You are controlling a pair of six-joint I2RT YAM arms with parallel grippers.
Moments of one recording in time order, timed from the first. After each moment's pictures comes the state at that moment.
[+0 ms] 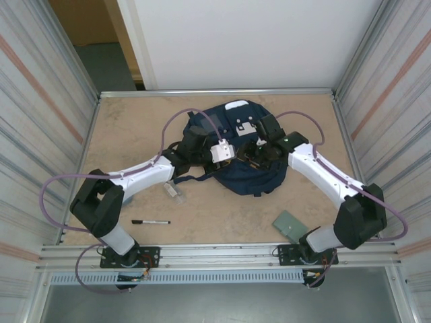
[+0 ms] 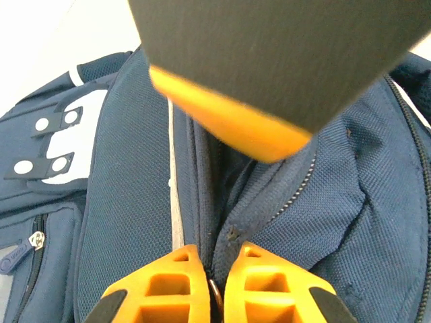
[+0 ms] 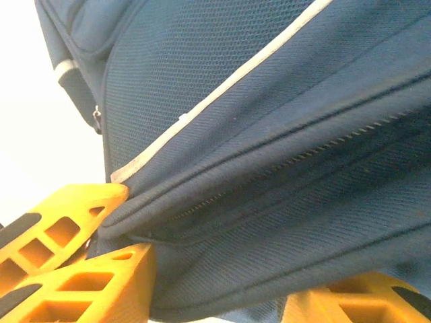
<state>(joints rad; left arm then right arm) -0.70 1.61 1.05 -0.06 0.36 0.63 0.52 1.42 1.18 -0.77 -0.20 0.91</state>
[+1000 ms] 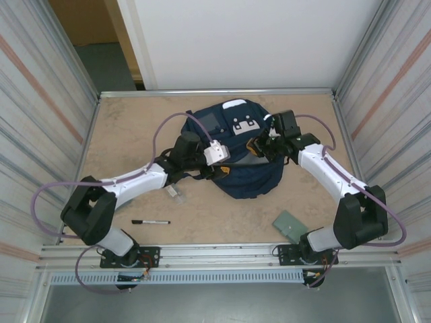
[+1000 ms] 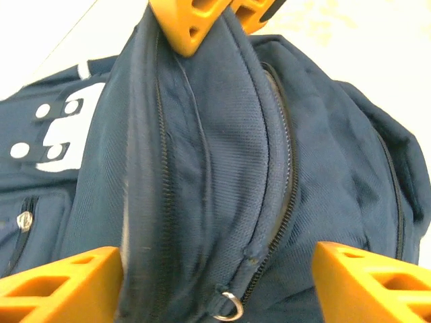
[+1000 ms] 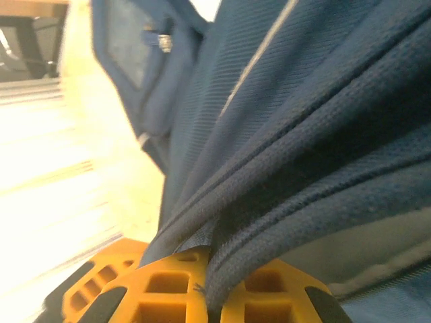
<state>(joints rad) -0.69 1.51 0.91 0.05 0.33 0.47 0.37 1.43 1.11 -0.50 -0.39 1.12</state>
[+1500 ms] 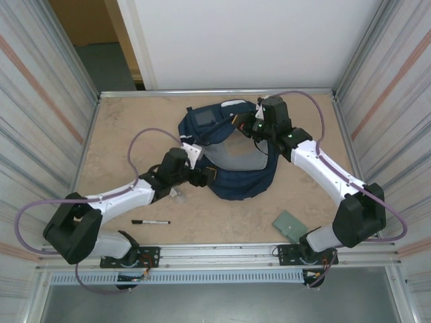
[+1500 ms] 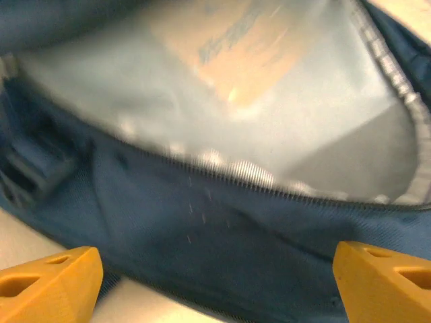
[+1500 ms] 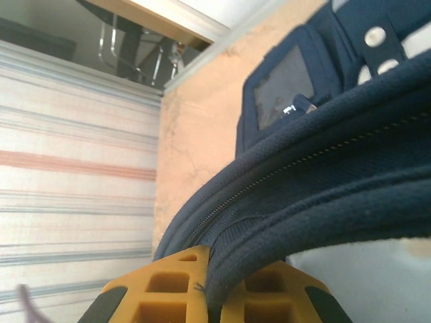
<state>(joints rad) -0.68 1.35 0.64 0.09 0.08 -0.27 0.47 1.45 1.21 -0.22 -0.27 0.97</state>
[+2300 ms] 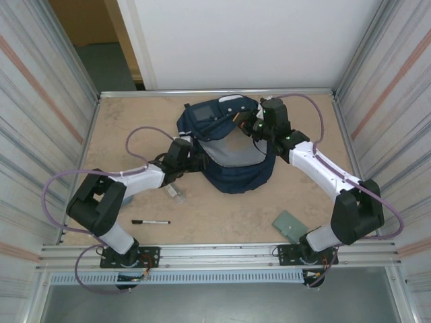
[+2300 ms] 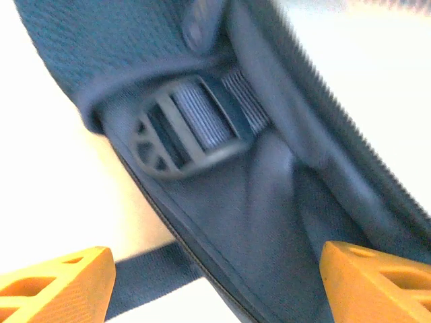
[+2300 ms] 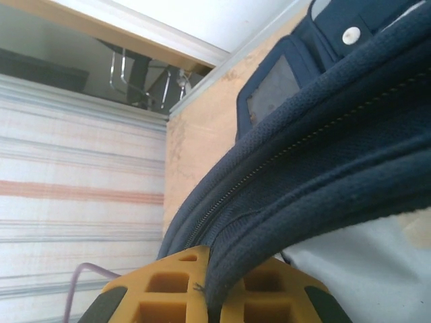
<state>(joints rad) -0.57 1.60 0.81 0.02 -0.08 -0.53 0.46 1.47 1.13 -0.09 -0.23 1.04</state>
